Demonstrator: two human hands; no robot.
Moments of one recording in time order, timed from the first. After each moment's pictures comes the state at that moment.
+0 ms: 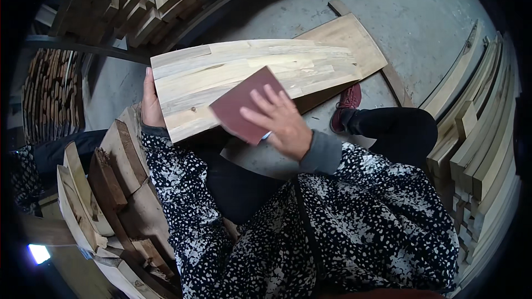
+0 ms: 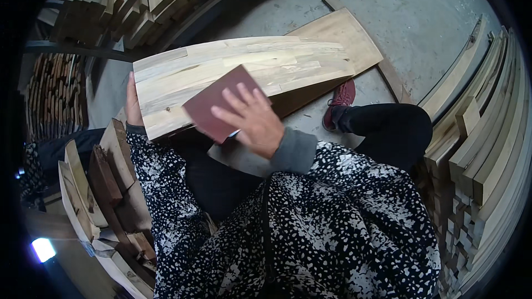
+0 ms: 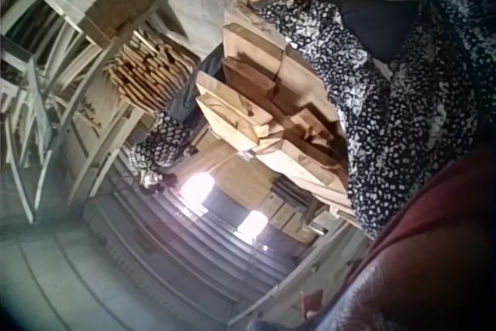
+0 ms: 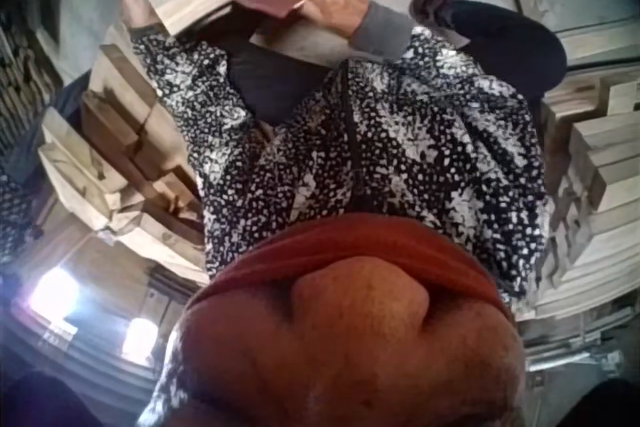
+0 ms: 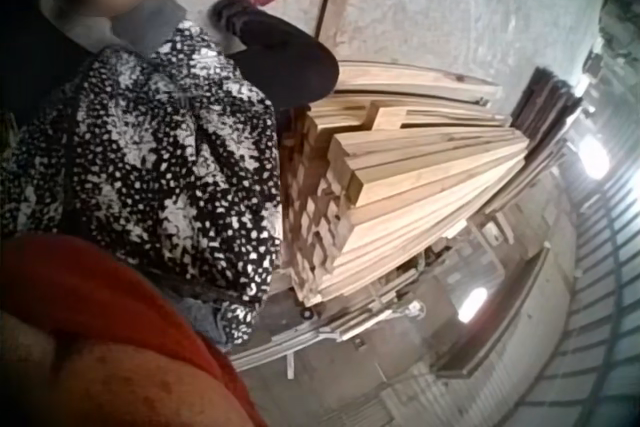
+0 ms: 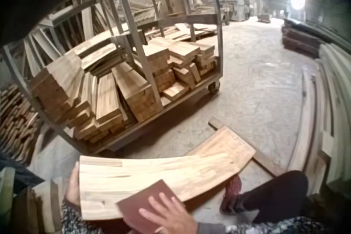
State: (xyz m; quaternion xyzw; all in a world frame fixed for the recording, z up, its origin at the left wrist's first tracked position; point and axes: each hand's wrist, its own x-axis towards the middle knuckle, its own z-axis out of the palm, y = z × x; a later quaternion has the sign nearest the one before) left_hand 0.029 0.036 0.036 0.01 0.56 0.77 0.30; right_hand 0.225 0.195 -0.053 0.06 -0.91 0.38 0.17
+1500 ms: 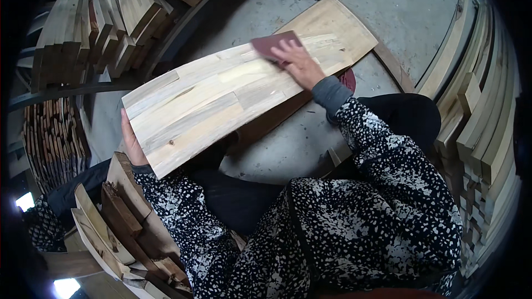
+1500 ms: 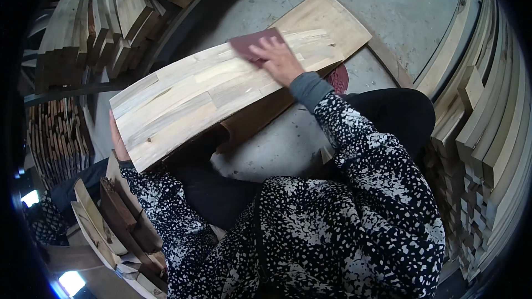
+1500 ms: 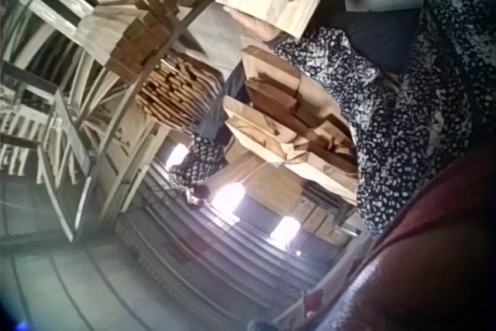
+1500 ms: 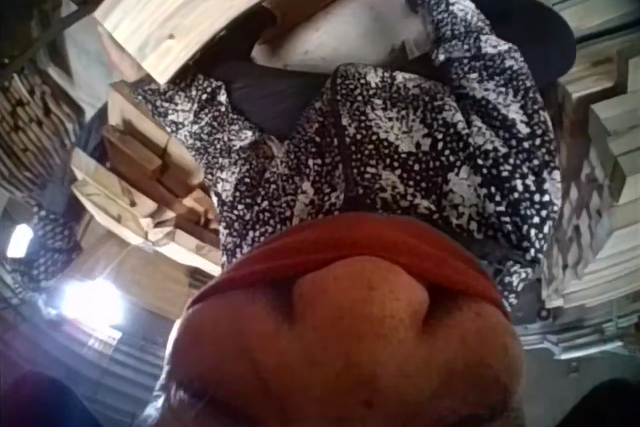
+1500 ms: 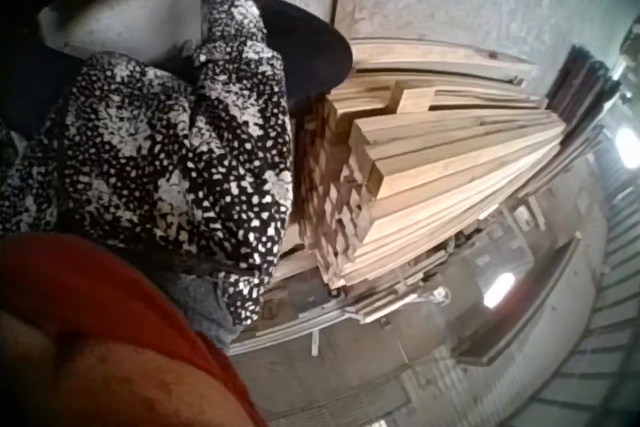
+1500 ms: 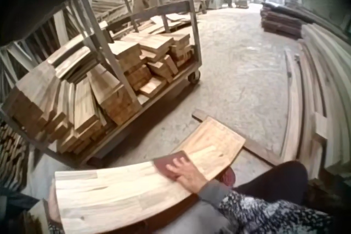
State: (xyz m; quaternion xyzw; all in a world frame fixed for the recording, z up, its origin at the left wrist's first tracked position) left_hand 0.017 0.029 0.038 0.00 0.54 0.78 0.32; right_hand 0.179 0.325 -0.167 -0.09 -0.88 0.41 0.20
